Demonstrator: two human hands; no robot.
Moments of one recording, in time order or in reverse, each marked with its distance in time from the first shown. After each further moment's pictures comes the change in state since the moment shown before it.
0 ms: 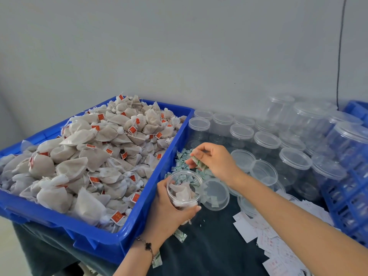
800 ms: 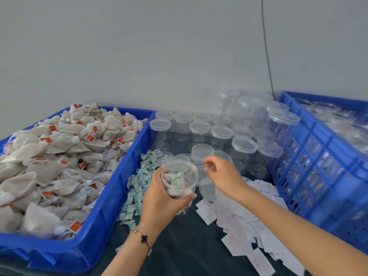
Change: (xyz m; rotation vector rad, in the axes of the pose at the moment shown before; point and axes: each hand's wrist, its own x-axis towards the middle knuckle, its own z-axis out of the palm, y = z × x) left_hand -0.012 0.061 0.050 0.060 -0.075 0.152; right_hand -0.090 0.036 -0.075 -0.581 0.293 0.196
